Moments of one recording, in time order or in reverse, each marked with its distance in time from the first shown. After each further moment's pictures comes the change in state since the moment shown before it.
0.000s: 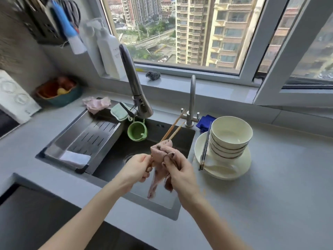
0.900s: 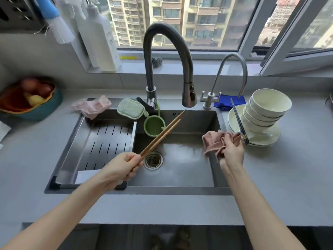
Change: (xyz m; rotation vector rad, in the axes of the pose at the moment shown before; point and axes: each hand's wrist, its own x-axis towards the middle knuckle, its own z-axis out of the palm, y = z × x) left_hand 0.067 -0.067 -0.257 0.170 -0.390 -0.017; right_hand 0.069 0.059 0.104 0.519 1.077 0.050
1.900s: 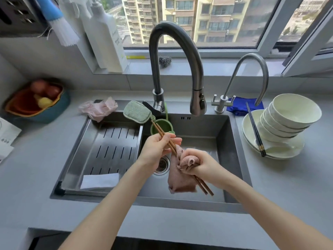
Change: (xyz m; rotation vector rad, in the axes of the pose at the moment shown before) left_hand 0.082 0.050 0.048 -0.446 0.125 0.188; right_hand -0.026 0.011 0.037 -0.972 -1.169 -0.116
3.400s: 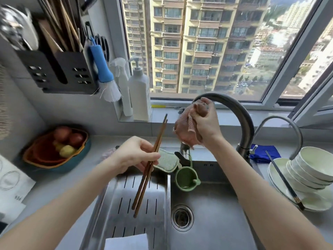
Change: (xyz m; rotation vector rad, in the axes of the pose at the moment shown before) left_hand 0.026 0.174 -0.188 0.581 -0.201 0.125; right_hand 0.207 -0.181 0.025 0.241 0.701 -0.222
